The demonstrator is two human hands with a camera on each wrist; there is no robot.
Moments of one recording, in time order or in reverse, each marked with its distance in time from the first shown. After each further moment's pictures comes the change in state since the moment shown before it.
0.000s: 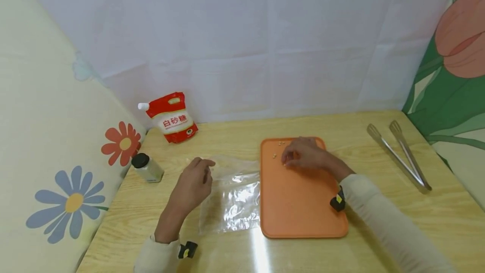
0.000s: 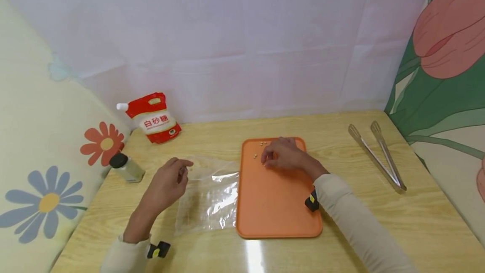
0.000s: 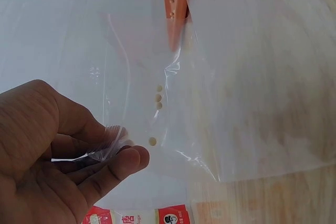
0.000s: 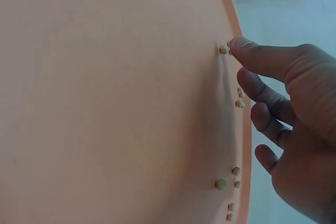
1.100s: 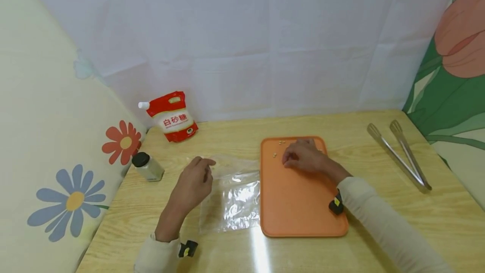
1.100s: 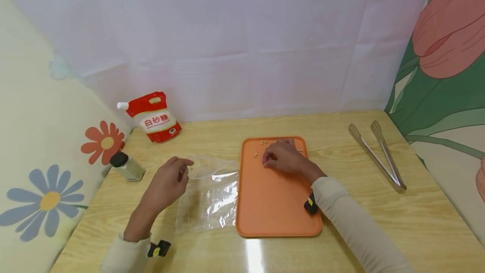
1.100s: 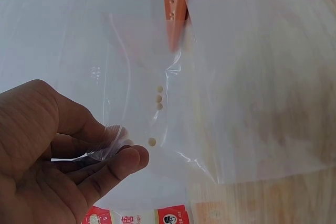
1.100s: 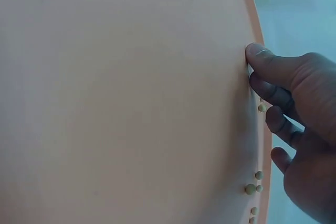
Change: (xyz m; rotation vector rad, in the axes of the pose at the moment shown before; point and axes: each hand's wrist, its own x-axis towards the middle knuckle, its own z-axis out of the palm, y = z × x) left_hand 0.001 0.000 0.001 -0.006 -0.024 -0.043; right_hand 0.000 0.003 0.017 0.014 0.069 0.040
